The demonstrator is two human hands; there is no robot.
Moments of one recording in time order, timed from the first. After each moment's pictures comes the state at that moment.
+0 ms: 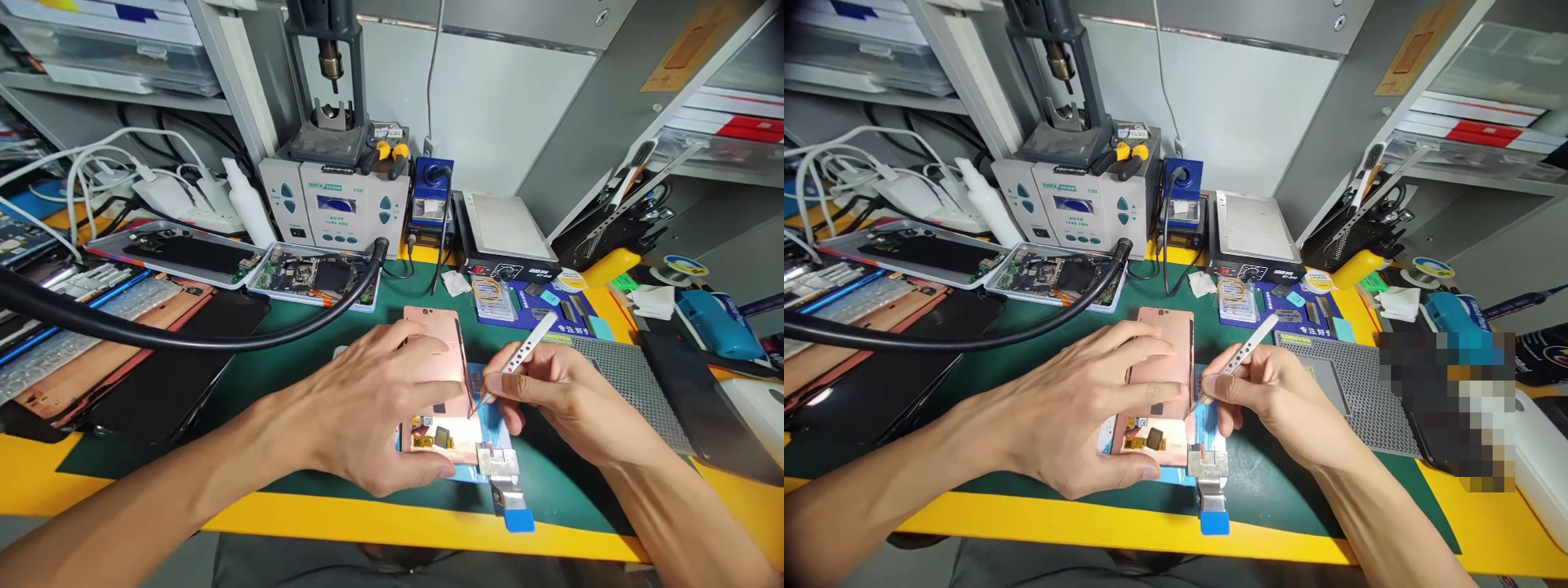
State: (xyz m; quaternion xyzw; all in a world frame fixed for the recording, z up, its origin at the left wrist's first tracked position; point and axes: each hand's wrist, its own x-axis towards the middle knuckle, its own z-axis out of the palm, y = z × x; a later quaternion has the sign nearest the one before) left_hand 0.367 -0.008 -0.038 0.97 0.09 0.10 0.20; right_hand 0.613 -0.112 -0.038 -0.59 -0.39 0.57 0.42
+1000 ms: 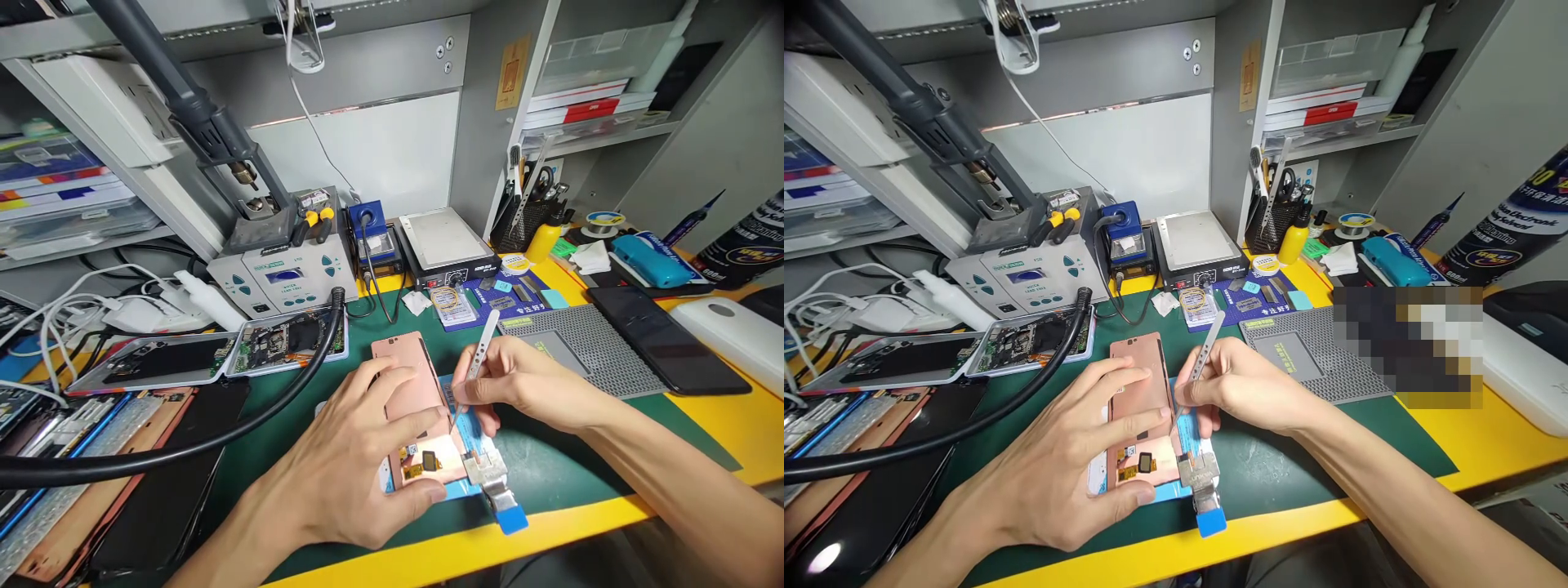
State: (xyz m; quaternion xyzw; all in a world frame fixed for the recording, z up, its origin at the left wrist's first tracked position) left_hand 0.367 -0.013 -0.035 0.97 0.10 0.09 0.19; right_hand 0.615 -0.114 -0.031 -0.57 -0.43 0.58 0.40
